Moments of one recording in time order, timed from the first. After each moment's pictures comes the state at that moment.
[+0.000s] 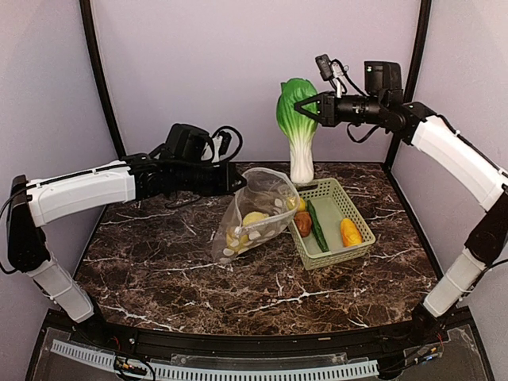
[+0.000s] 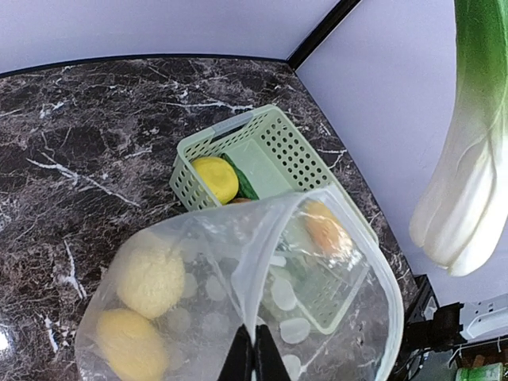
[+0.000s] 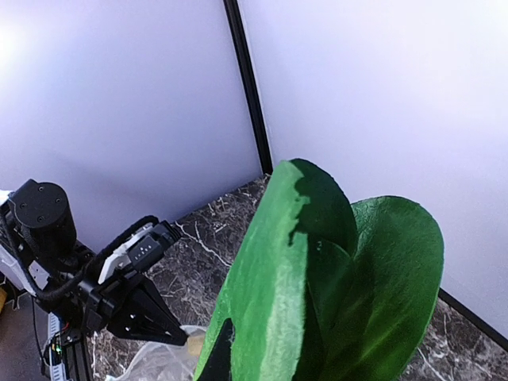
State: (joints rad) left arm -0.80 1.58 1.34 -0.30 0.09 -0.58; right arm 0.50 1.58 1.71 -0.36 -0.59 0.07
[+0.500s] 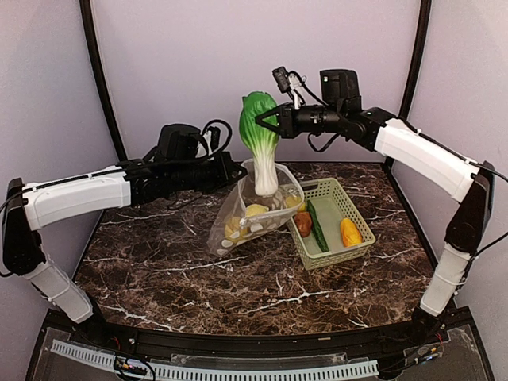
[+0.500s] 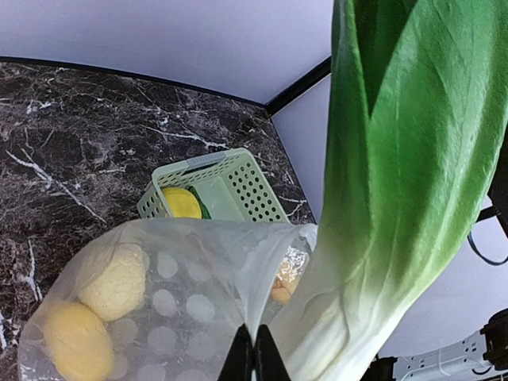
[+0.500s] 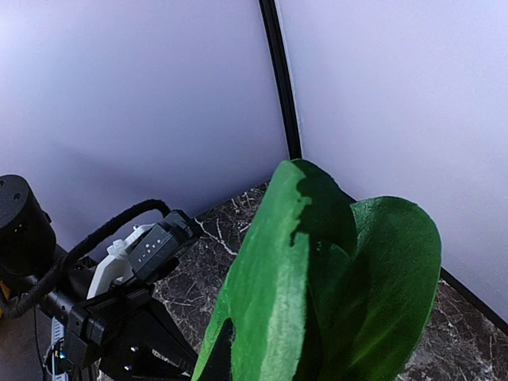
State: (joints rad) left arm -0.79 1.54 1.29 -0.13 0.08 -0.80; right arm 0.67 1.76 1.80 -0.26 -0.51 0.10
